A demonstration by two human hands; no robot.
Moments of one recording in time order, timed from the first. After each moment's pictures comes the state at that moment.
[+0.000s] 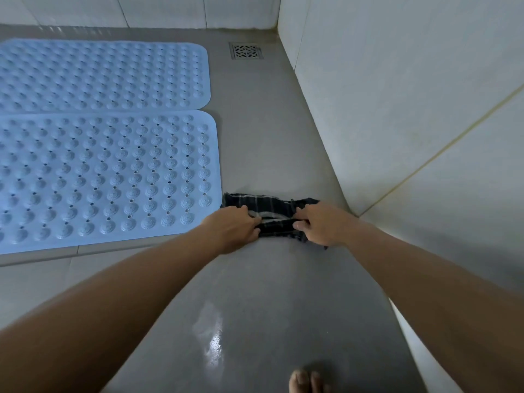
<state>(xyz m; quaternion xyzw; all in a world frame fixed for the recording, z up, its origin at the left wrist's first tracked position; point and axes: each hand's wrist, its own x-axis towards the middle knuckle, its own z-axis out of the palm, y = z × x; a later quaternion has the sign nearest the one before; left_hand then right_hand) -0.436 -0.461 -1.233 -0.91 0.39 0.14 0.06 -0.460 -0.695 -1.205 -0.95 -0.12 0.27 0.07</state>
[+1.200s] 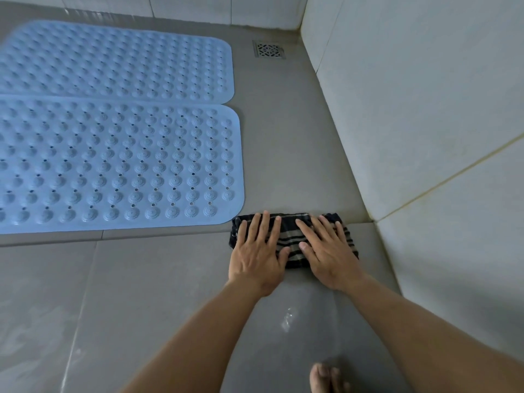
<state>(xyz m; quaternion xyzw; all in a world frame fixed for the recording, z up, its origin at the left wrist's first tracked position) -0.525 -0.466 -1.258 -0.97 0.17 0.10 -0.12 -0.533 -0.657 -1.255 -0.98 -0.06 0.16 0.07</state>
